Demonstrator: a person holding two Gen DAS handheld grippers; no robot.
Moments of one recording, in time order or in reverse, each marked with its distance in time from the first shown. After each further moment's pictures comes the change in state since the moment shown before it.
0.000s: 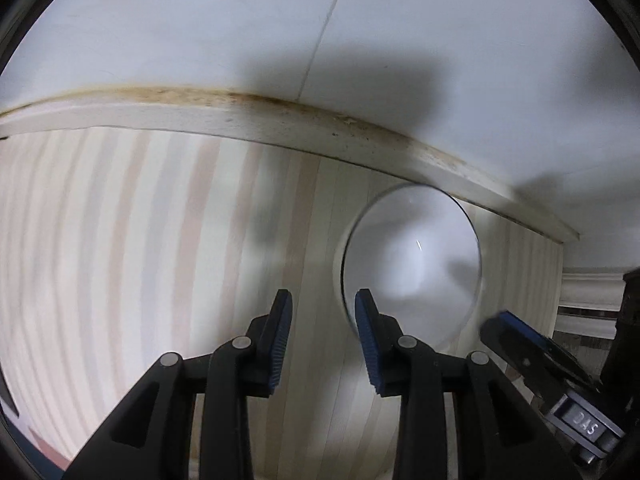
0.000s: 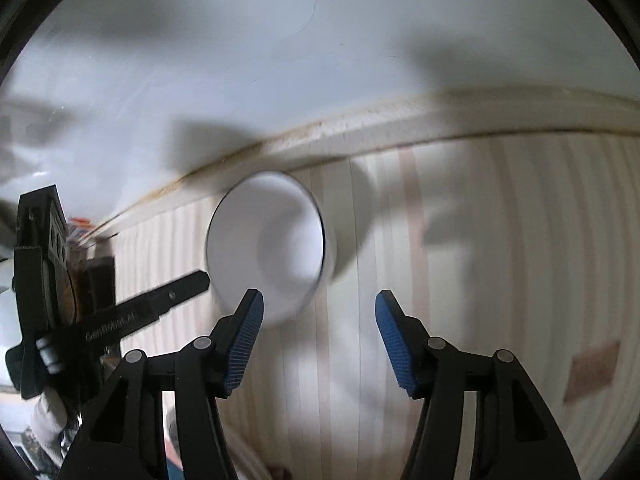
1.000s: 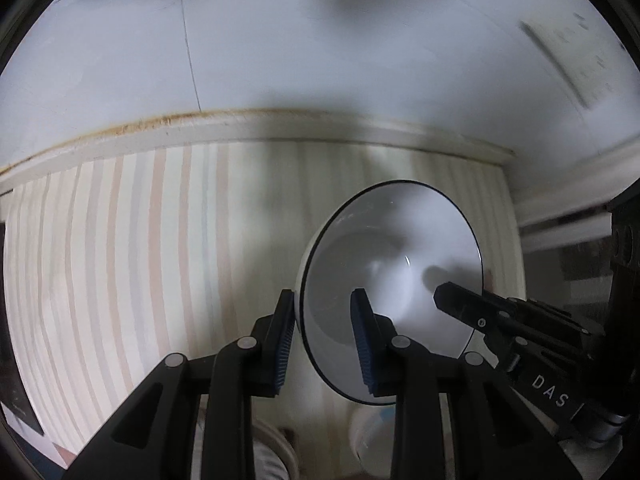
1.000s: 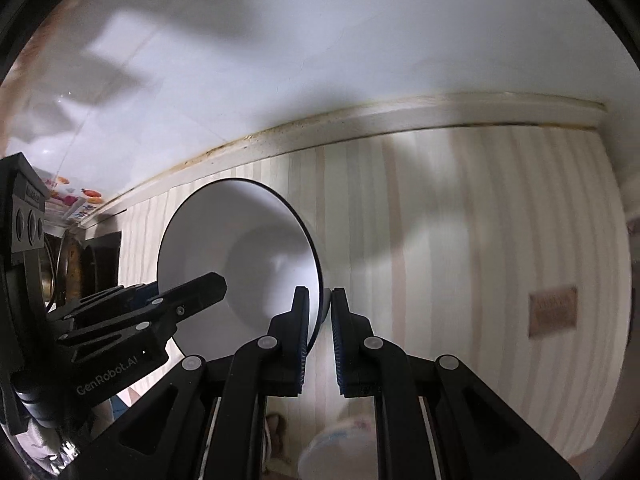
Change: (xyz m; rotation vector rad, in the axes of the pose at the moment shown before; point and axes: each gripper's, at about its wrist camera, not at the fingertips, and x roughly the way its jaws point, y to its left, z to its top) left arm -0.085 -0.060 -0.089 0.264 -0.054 -0.031; right arm -0.087 0.026 -0.088 -0.045 -0.061 -0.059
